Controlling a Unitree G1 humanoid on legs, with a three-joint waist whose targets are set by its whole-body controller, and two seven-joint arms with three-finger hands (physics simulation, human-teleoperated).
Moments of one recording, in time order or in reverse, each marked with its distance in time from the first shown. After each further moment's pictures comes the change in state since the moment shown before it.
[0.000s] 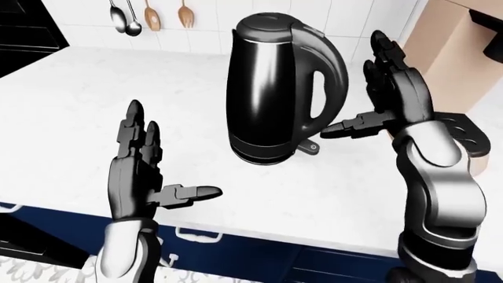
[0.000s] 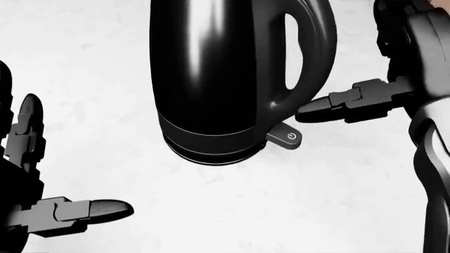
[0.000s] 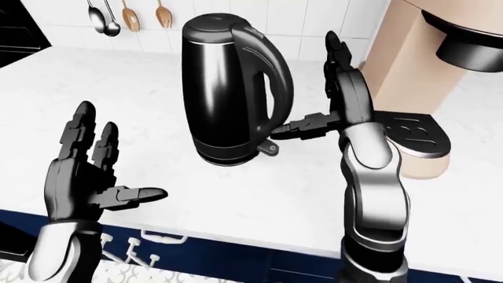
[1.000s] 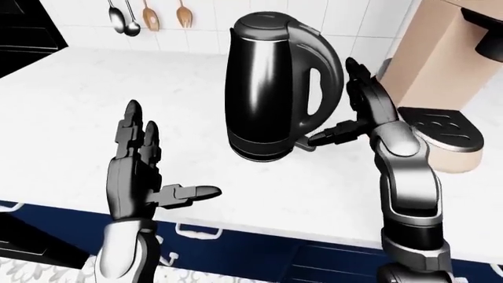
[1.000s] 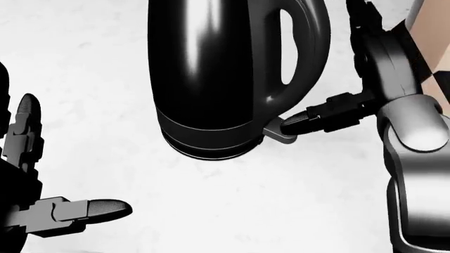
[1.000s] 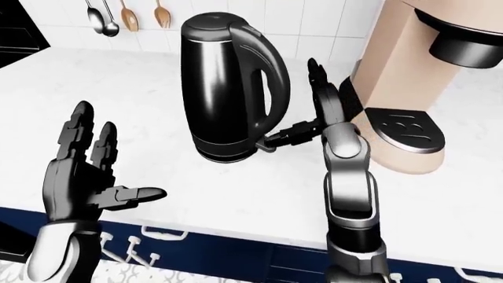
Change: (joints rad) left arm 0.002 0.000 0.004 0.002 -0.006 -0.010 0.004; right arm -0.035 0.047 0.071 0.225 -0.193 -0.039 0.070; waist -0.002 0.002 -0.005
